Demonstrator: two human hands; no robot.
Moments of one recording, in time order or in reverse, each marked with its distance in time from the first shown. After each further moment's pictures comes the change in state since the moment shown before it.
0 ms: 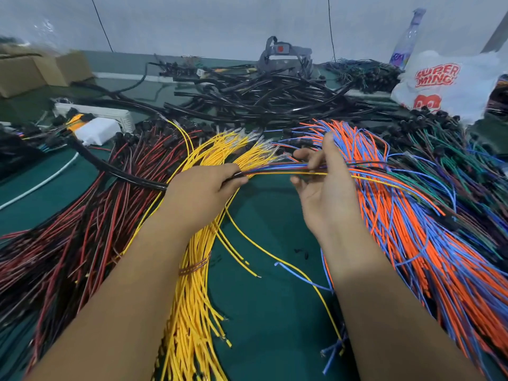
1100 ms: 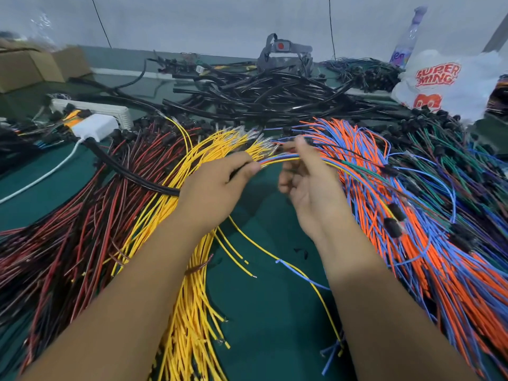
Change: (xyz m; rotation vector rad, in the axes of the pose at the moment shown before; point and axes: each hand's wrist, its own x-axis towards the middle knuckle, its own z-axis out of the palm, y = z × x) left_hand 0.000 0.022 0.005 -0.404 0.075 -0.022; right_hand 0.001 0.008 0.005 -0.177 -0.071 0.048
